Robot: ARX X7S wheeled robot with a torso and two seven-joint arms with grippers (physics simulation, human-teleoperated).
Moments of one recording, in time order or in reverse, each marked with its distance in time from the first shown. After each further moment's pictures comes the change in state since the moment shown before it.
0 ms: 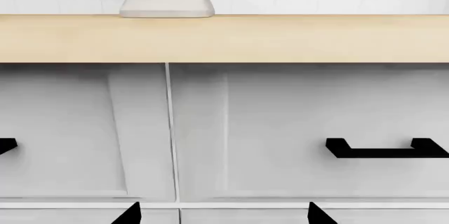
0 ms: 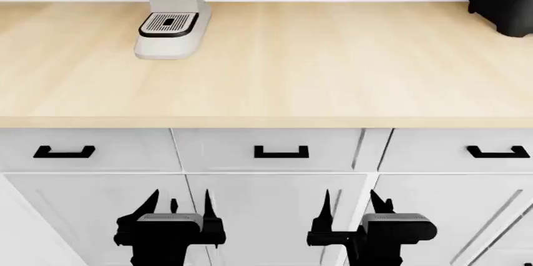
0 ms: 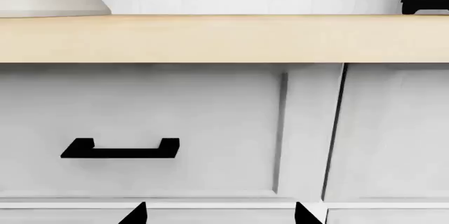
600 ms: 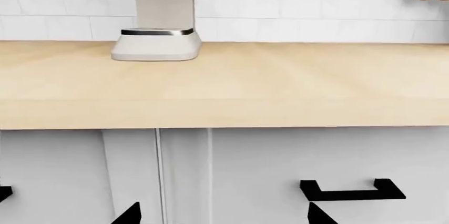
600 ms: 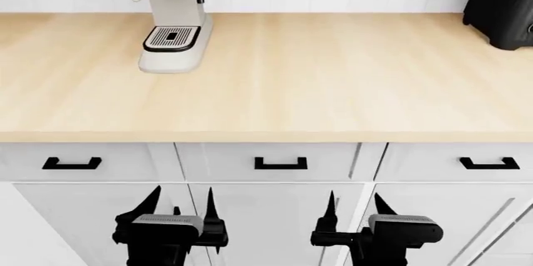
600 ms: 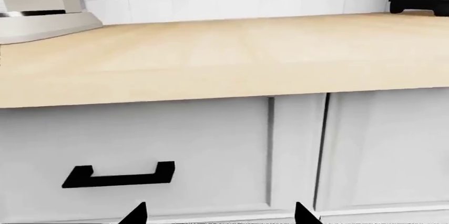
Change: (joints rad) left arm 0.044 -0.066 0.078 0.138 -0.073 -0.052 -0.040; right arm -0.007 0.055 -0.045 -0.019 0.098 0.031 0.071
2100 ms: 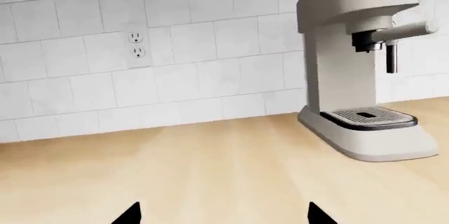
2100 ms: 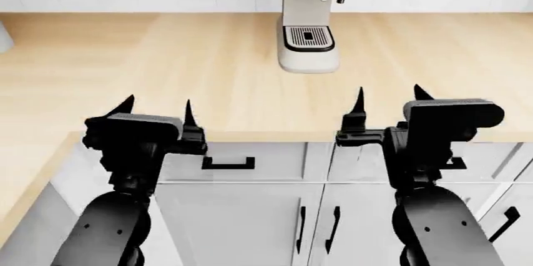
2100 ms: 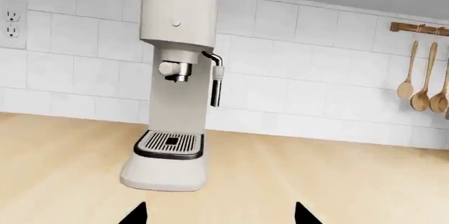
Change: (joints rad) left arm -0.449 -0.171 0.045 0.035 -0.087 -0.291 -0.066; right arm 0.432 0.188 -0.045 -0.348 0.058 0.523 0.102
